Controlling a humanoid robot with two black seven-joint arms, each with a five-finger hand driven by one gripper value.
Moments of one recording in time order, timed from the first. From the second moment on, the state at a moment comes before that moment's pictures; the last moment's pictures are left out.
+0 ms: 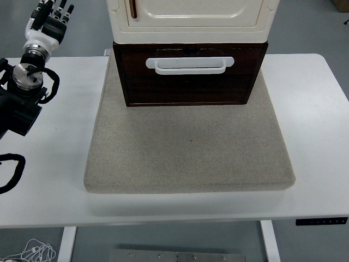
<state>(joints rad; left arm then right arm) -1.07 0.25 -0.82 -0.27 -0.39 -0.31 -0.21 -0.03 0.00 0.13 0.15 -0.07 -0.06 -0.03</state>
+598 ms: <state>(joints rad) -1.49 0.46 -0.69 -0.27 -0.25 -0.20 -0.22 -0.03 0.00 0.13 0.15 -0.07 -0.06 -0.03</state>
